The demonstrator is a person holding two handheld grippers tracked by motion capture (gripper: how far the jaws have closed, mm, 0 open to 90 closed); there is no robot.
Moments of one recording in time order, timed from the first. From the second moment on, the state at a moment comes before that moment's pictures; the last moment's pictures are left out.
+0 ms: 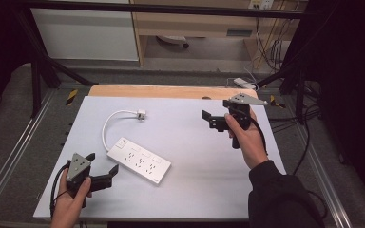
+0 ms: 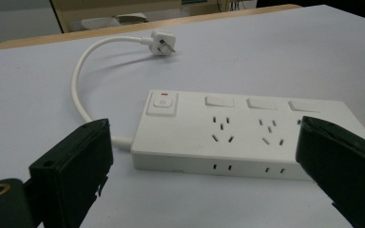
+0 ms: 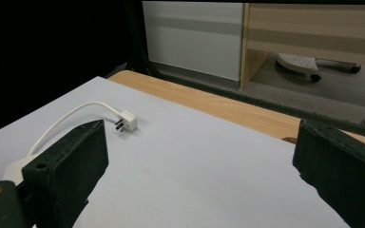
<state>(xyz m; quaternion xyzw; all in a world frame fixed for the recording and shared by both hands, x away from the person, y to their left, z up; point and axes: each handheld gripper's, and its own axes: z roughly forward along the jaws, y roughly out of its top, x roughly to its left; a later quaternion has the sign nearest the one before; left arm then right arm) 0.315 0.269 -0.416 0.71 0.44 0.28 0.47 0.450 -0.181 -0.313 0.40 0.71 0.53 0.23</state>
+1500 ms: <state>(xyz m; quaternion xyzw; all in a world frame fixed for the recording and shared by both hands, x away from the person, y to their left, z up) 0.315 0.271 -0.415 0.70 0.45 0.28 0.48 0.383 -0.271 -0.373 0.45 0.68 0.52 0.26</state>
